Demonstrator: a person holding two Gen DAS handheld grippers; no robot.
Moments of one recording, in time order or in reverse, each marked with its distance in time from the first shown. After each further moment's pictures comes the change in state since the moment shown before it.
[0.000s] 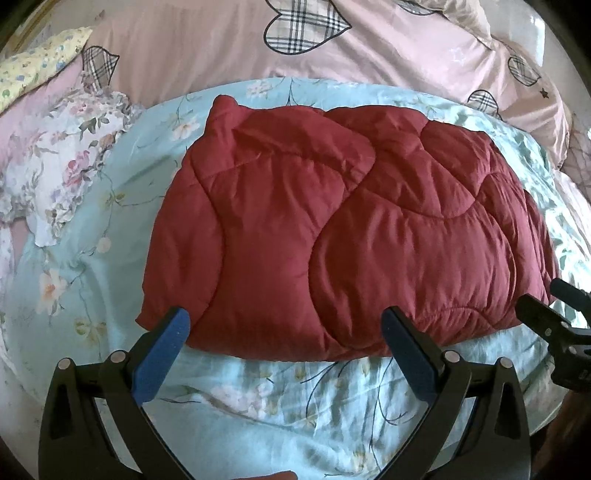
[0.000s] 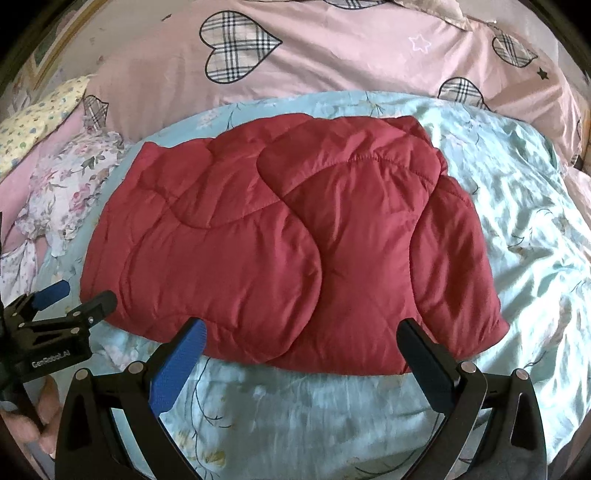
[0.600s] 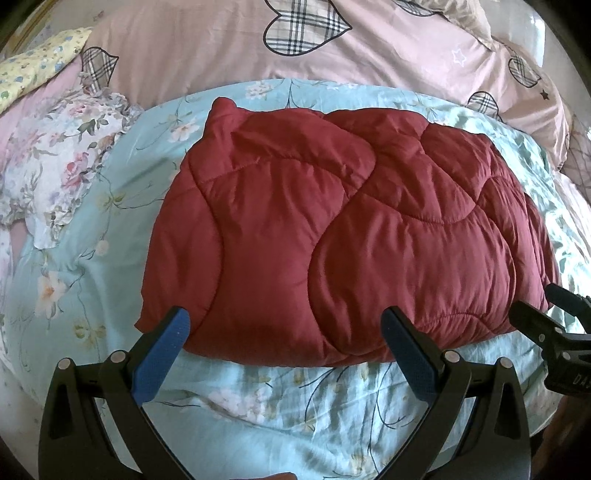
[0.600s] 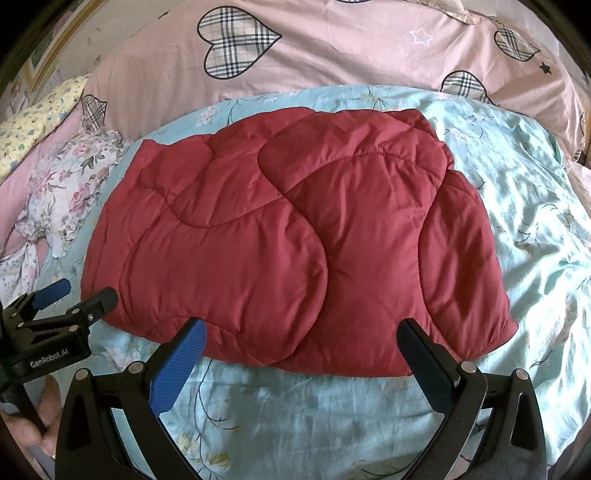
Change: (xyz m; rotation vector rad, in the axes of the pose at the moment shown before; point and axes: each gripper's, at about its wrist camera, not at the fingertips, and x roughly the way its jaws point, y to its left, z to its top) left arm 0.001 -0.001 0.004 0.002 -0.003 0.001; right arm 0.004 0.002 0.001 0.003 0.013 0.008
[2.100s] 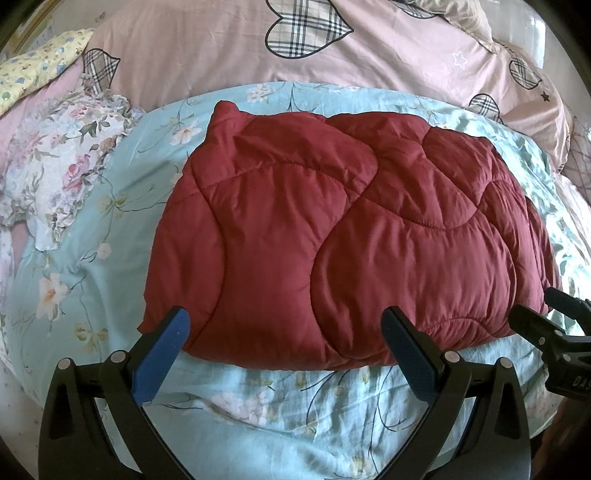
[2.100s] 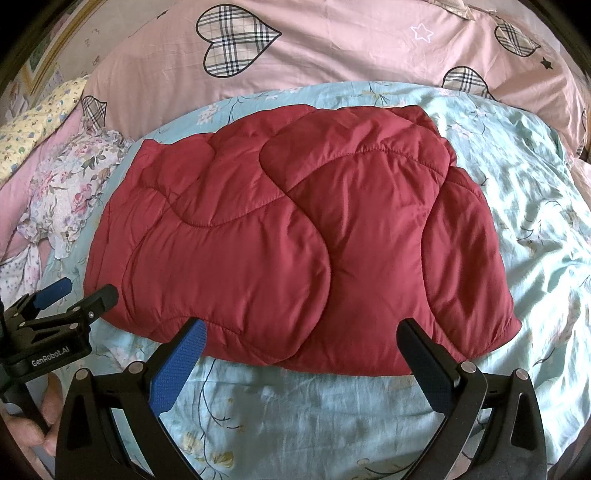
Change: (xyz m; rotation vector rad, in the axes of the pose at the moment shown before) left arm 0.000 0.001 0.001 -0.001 -0.012 0.003; right arm 0.001 -0.001 0.000 0.008 0.009 0.014
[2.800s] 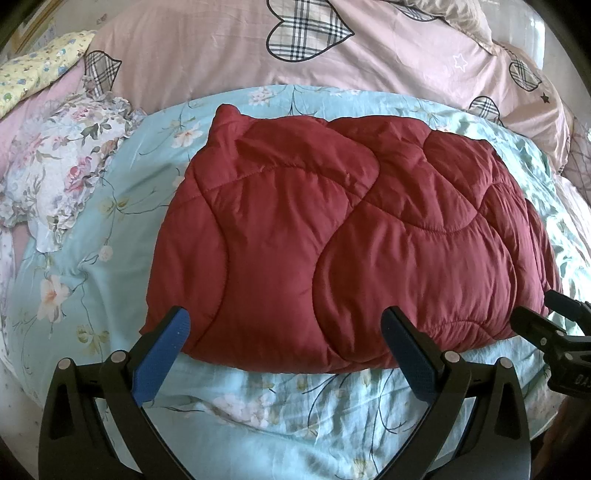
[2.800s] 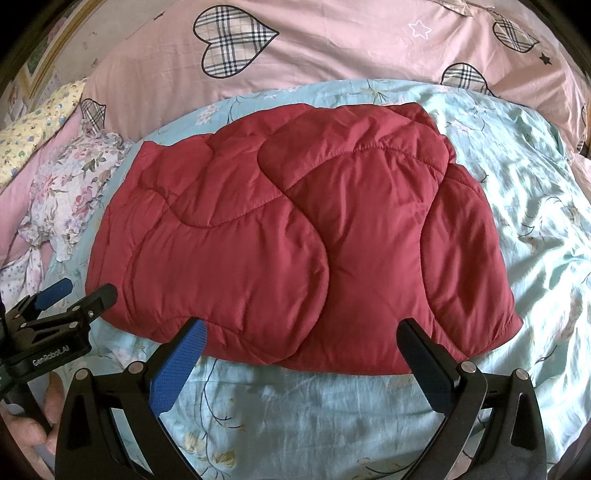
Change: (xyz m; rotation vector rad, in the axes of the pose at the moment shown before) left arm -0.002 0.000 0.001 -0.004 -0.010 0.004; right arm 0.000 -0.004 0.001 0.011 0.008 0.010
